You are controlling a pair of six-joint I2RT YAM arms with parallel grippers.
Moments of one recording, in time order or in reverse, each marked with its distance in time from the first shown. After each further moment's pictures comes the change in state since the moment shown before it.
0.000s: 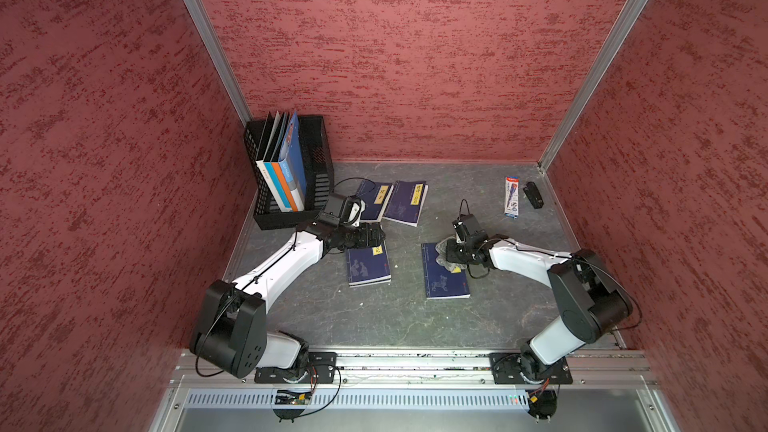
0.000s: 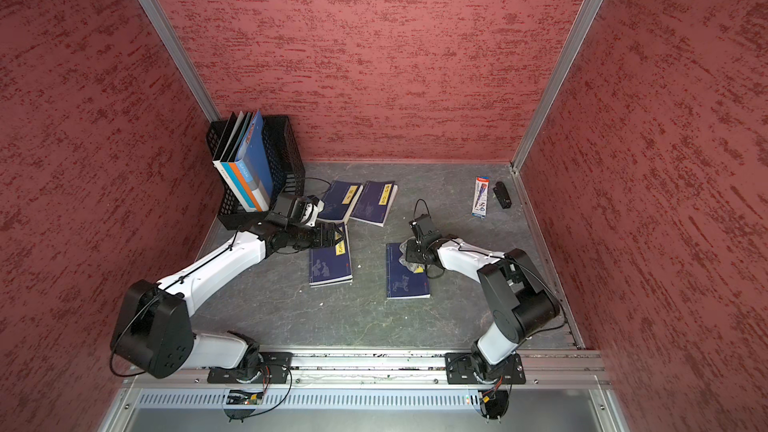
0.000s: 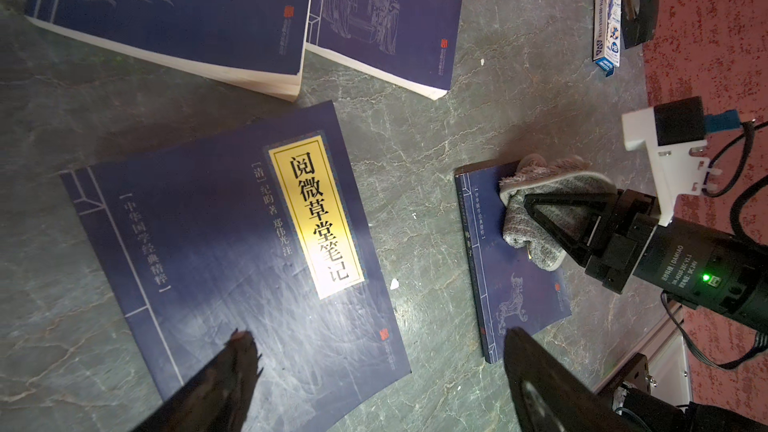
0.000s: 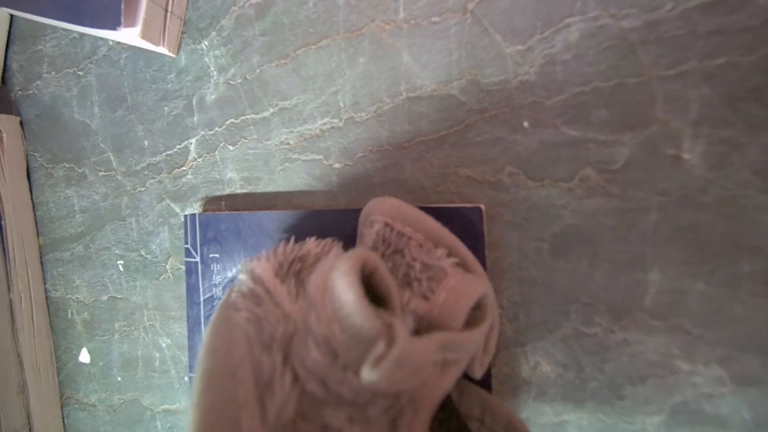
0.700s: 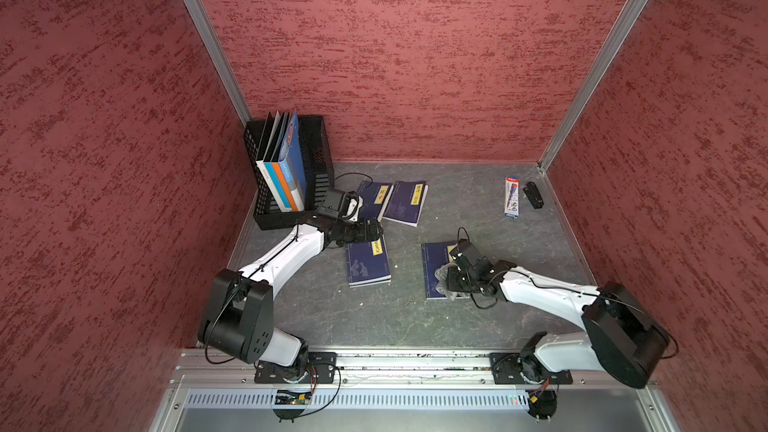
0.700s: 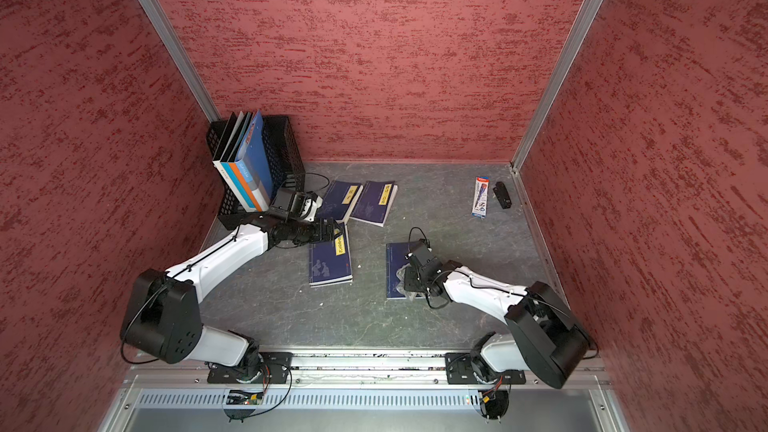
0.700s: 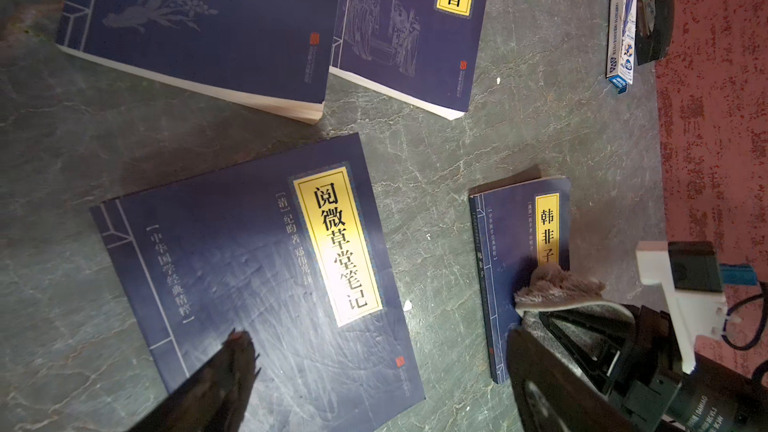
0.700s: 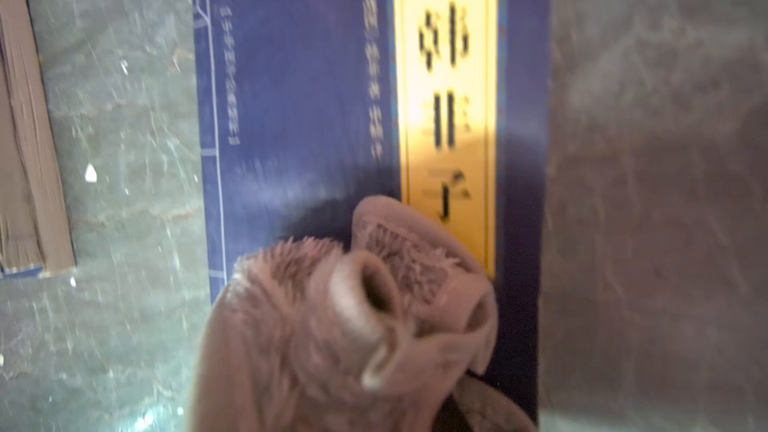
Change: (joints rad) left arm 0.045 0.071 0.045 0.000 0.011 0.019; right arm 0.198 -0.286 -0.230 -0.129 0.035 0.175
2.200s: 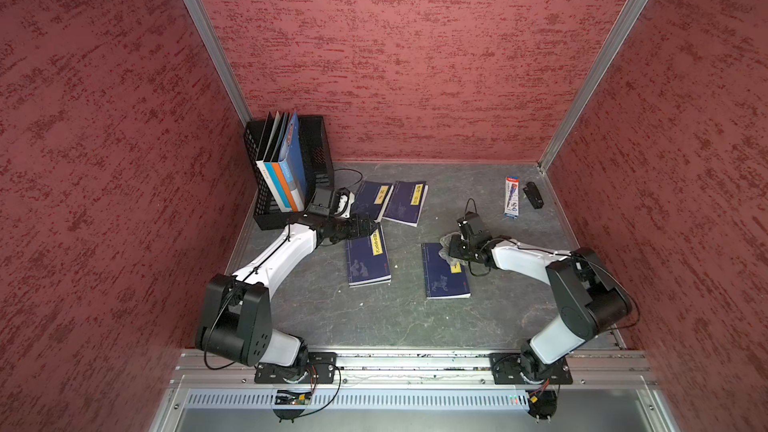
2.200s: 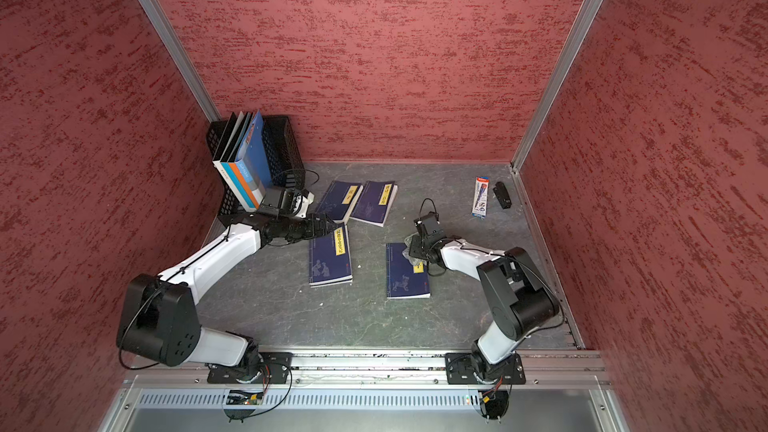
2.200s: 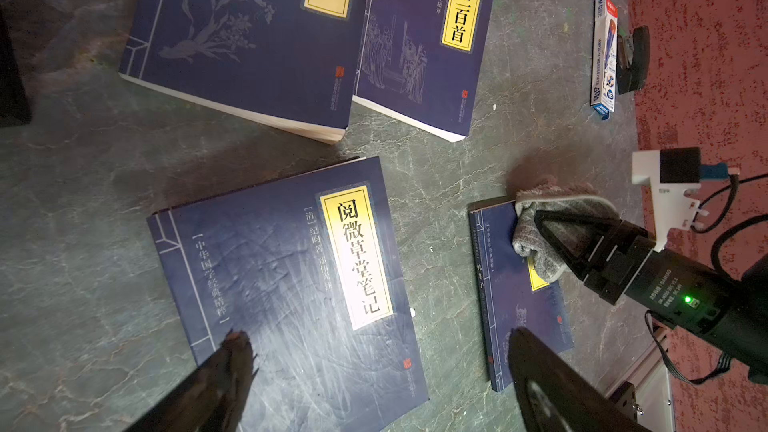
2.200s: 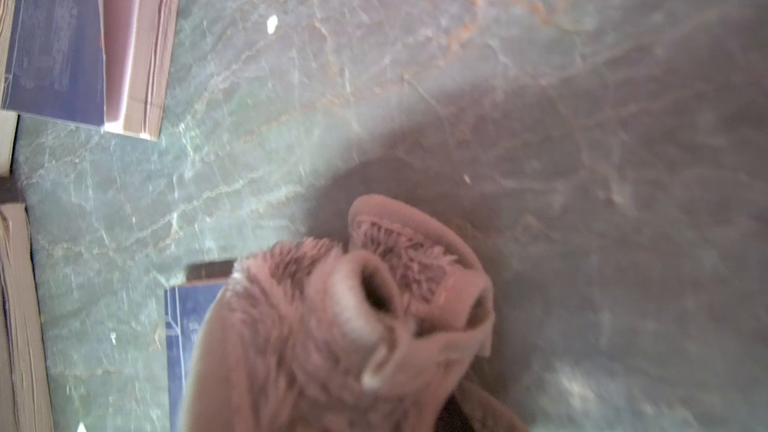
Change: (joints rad) left arm 0.070 -0.025 0.002 0.000 0.044 0.011; right arm -0.249 0.270 0.172 0.216 0.005 -0.106
